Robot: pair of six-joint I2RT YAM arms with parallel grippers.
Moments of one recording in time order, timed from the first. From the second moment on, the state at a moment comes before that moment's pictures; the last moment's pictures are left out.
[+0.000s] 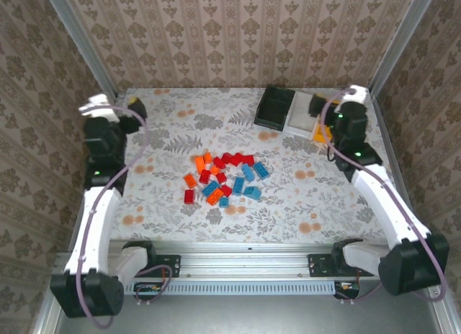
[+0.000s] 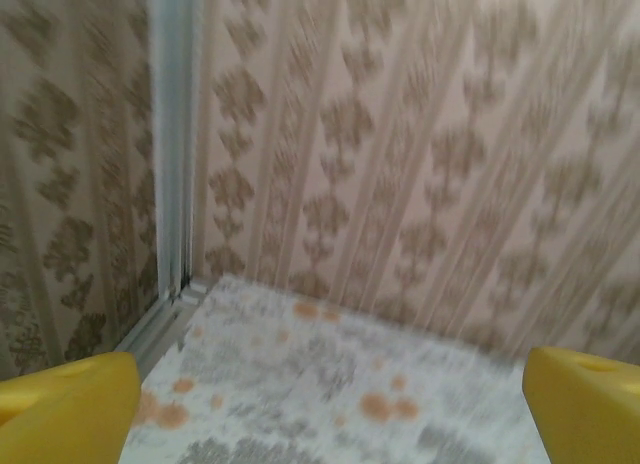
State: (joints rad) left arm -0.01 0.95 0.98 -0.06 -0.12 -0.28; right arm 0.10 1.15 1.00 -0.06 0.30 0.30
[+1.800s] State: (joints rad) left arm -0.24 1.28 0.96 -0.55 0.33 -0.49; right arm 0.20 1.99 1.53 -0.65 0.18 0.38
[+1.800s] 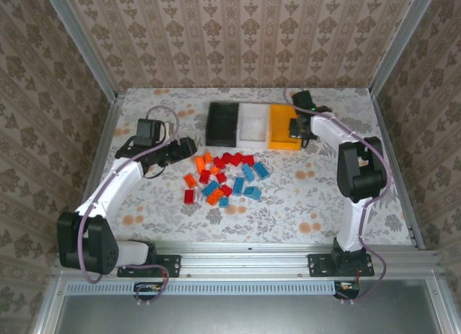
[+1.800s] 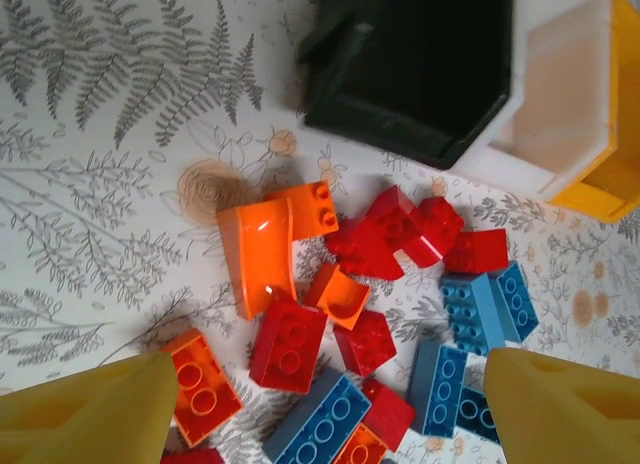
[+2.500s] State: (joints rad) left arm -0.21 1.21 0.90 -0.54 0.31 -0.50; right arm 0.27 2.05 1.60 -0.63 0.23 0.50
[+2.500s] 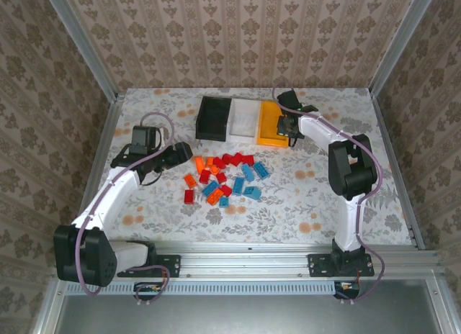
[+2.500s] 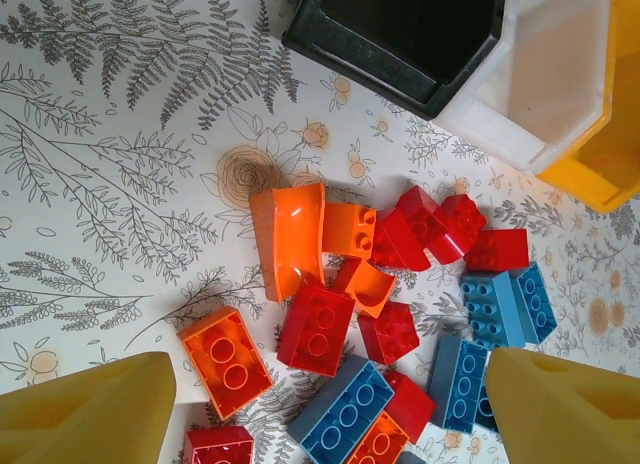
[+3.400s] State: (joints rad) left arm -0.23 1.15 0.79 -0.44 0.35 -0.55; right arm 0.27 1.76 1.50 -0.60 0.13 0.35
